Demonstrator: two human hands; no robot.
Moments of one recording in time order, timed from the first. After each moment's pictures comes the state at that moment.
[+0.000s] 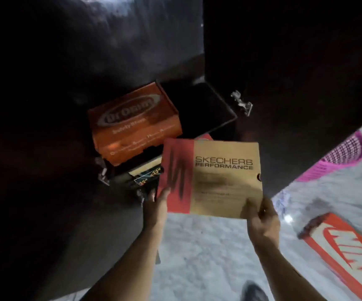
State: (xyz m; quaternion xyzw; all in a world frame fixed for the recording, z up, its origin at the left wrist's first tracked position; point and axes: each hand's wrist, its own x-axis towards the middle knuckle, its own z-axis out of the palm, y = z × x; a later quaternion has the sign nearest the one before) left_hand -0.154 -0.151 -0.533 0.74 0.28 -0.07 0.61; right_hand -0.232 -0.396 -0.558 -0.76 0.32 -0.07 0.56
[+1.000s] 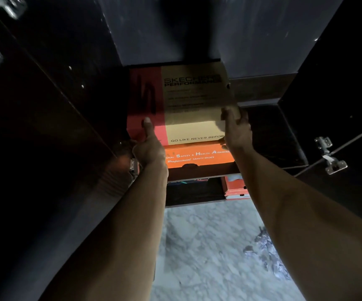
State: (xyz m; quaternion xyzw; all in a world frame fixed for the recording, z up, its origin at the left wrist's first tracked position) left_hand 0.068 -0.044 -0.477 0.51 0.52 0.20 0.65; right_hand 0.149 -0.214 -0.500 -0.82 0.12 0.05 0.56
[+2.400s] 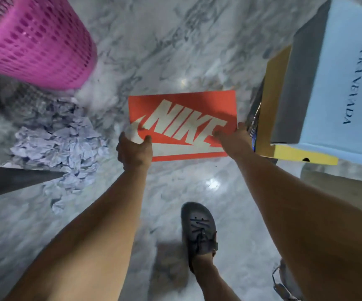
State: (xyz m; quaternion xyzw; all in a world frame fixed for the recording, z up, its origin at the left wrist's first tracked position) left_hand -0.256 -0.788 -0.976 0.90 0.02 -0.36 0.23; right_hand -0.464 -0.928 -0.993 -0.48 0.74 0.06 0.47
